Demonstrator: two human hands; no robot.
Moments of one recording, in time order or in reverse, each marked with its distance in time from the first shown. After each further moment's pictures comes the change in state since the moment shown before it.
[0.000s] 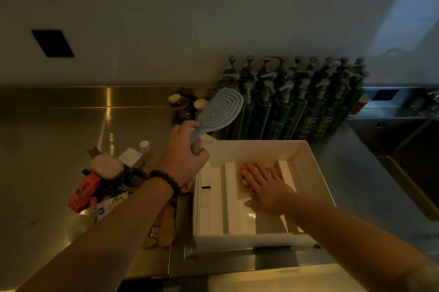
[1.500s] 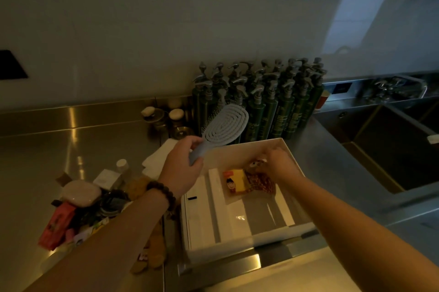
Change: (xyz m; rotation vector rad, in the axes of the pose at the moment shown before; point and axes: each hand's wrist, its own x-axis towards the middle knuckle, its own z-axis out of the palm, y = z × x) left_hand 0.009 0.006 0.025 -0.202 -0.191 0.100; right_hand -0.028 0.031 -0.066 0.634 0.362 0.625
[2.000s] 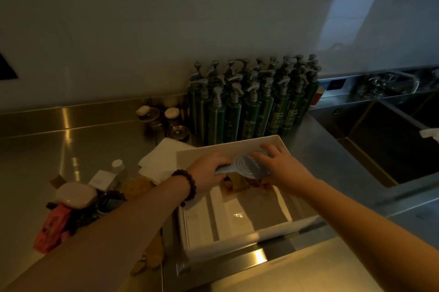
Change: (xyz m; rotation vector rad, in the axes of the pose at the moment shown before) left_hand 0.019 0.000 0.046 0.200 -0.556 0.169; right_hand -0.037 0.009 -0.024 -0.442 -0.013 -0.427
